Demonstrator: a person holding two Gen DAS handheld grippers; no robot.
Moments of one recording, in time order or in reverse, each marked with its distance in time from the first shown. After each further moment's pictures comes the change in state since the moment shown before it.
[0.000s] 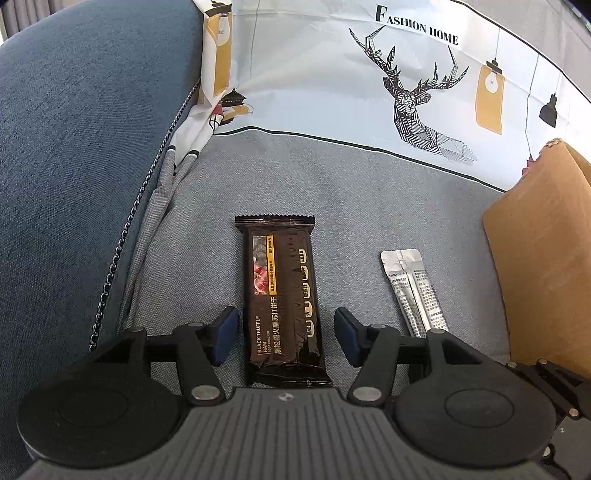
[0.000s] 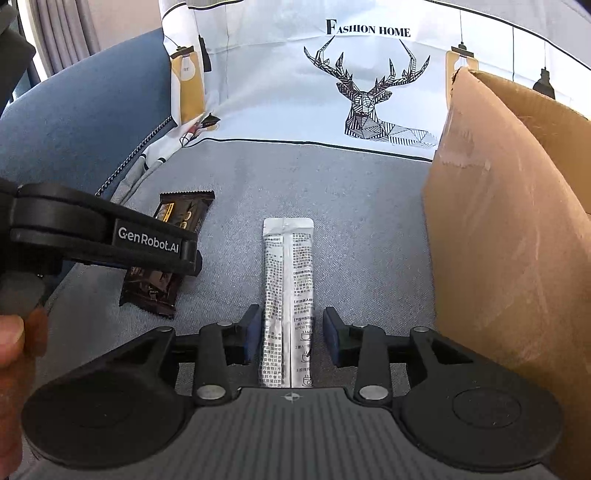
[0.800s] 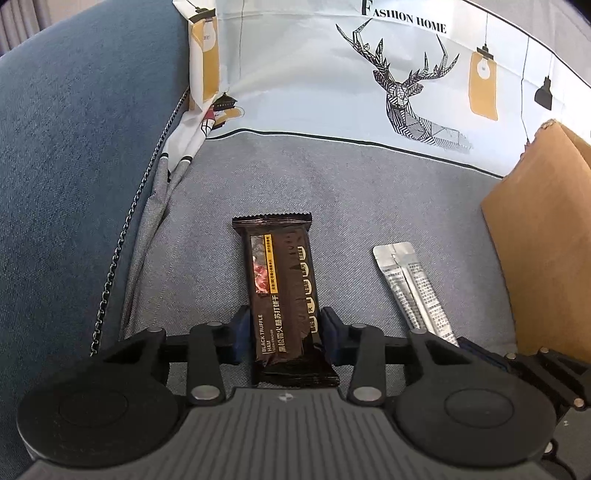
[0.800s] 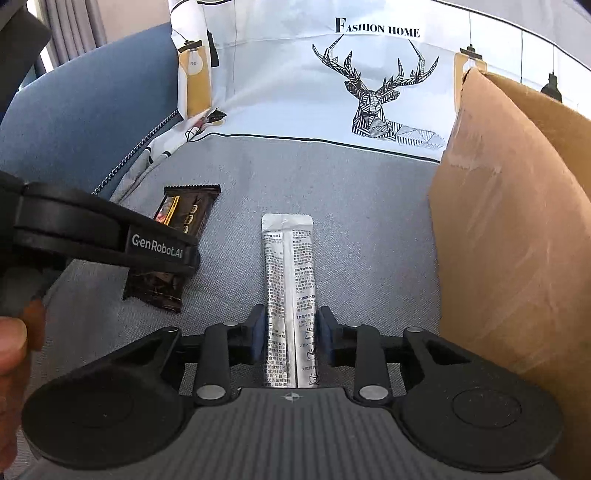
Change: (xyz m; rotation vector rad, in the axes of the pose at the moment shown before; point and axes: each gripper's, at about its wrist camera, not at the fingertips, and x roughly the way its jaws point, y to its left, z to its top) left arm 0.000 -0.006 -0.001 0.051 -0.004 0.018; right arm 0.000 0.001 0.003 -0.028 0.006 0.007
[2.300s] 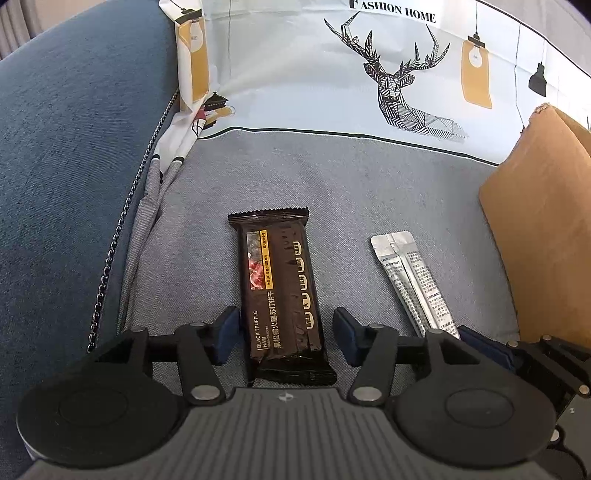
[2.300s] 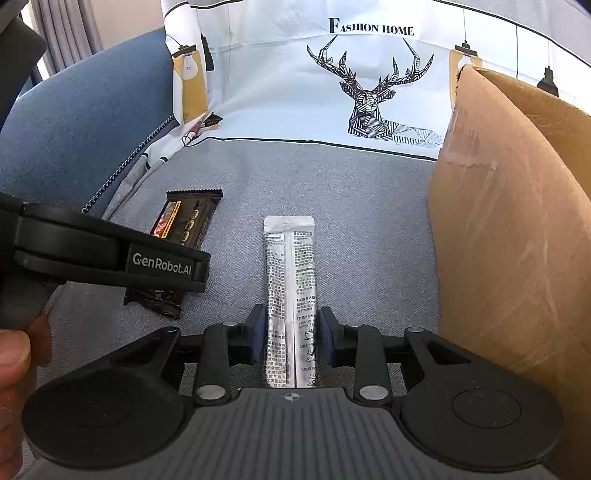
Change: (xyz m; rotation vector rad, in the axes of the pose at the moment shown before) left arm 0.005 -0.005 -0.004 0.048 0.000 0.007; right arm 0.001 -0.002 -0.001 0.022 -0.008 0.007
